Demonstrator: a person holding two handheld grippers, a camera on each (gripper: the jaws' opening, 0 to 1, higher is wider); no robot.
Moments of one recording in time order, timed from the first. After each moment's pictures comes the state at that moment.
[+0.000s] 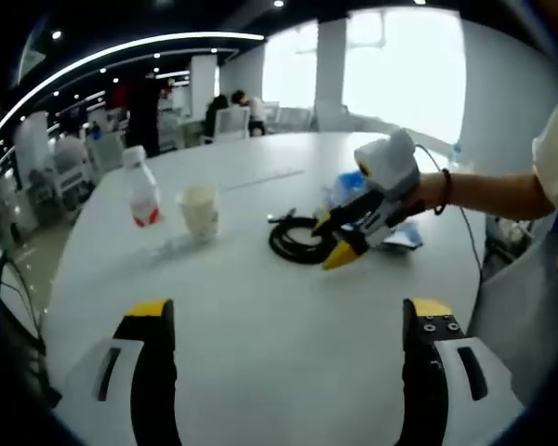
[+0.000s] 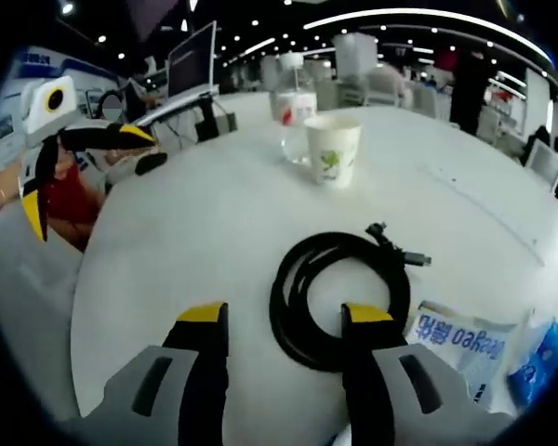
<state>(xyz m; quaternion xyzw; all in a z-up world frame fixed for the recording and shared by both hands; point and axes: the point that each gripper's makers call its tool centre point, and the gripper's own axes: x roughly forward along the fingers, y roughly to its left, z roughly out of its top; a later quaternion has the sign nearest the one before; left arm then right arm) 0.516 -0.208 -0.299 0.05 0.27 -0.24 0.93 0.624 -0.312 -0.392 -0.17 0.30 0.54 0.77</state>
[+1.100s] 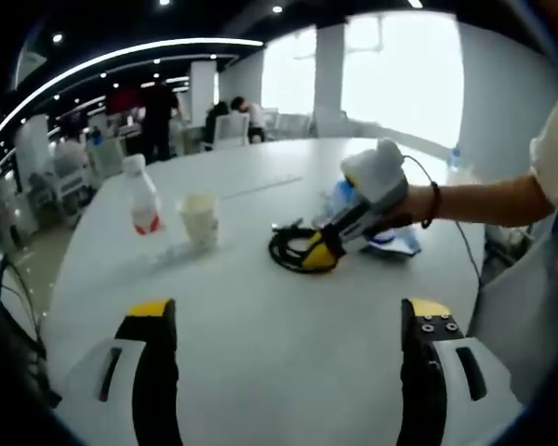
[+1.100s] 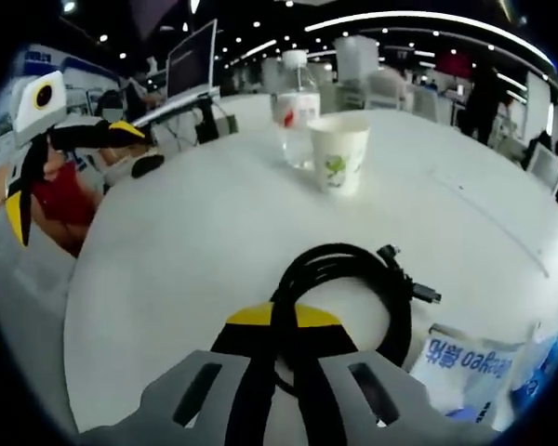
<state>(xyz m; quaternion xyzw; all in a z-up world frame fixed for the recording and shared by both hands) 0.519 -0.208 -0.290 0.04 0.25 -0.24 0.94 0.630 -0.293 -0.388 -0.17 0.28 0.55 0.77</state>
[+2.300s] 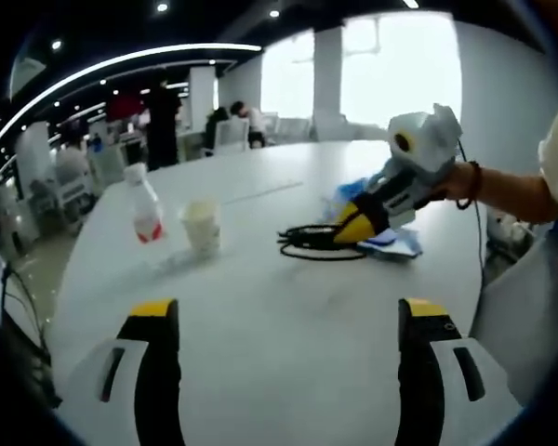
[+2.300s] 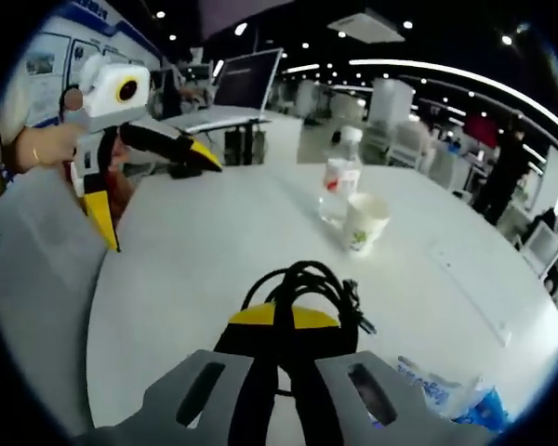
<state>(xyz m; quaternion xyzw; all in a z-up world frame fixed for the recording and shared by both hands) 0.519 -0.208 -0.287 0.06 0.24 -0.24 0.94 0.579 -0.297 -0.312 -0.24 0.18 0.59 0.75</state>
